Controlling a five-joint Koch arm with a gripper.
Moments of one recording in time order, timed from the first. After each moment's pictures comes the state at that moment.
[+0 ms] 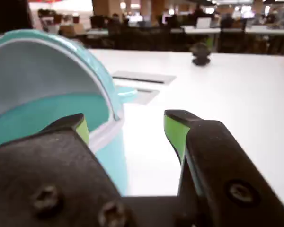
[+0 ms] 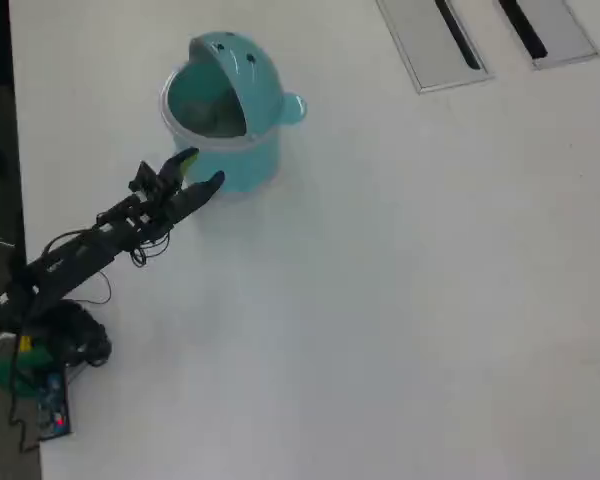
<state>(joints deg) -24.9 113.1 113.3 -2.1 -86.3</state>
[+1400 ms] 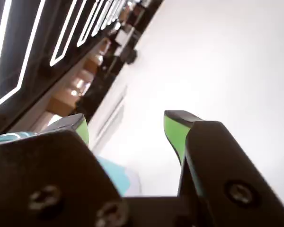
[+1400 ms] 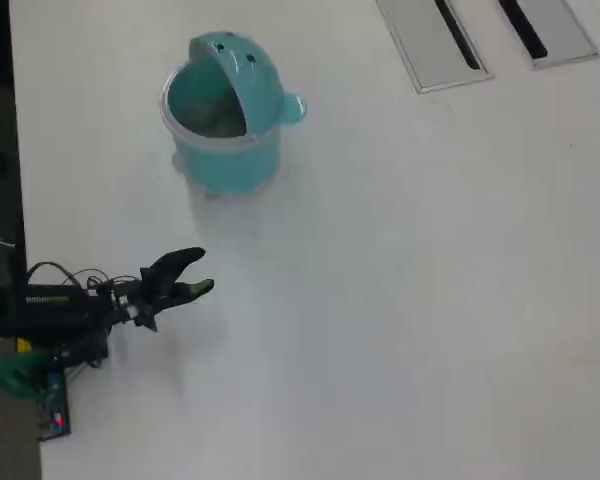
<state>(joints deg) -2.7 131.2 165.2 -31.3 -34.5</state>
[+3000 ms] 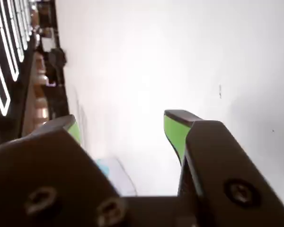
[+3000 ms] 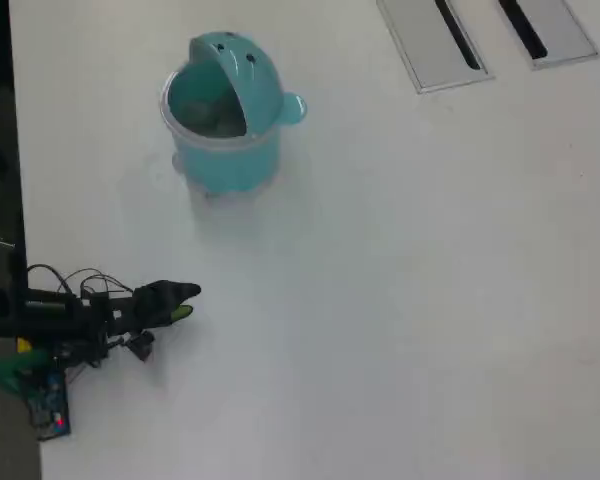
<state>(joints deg) -2.3 131.2 177.3 -16.1 -6.4</state>
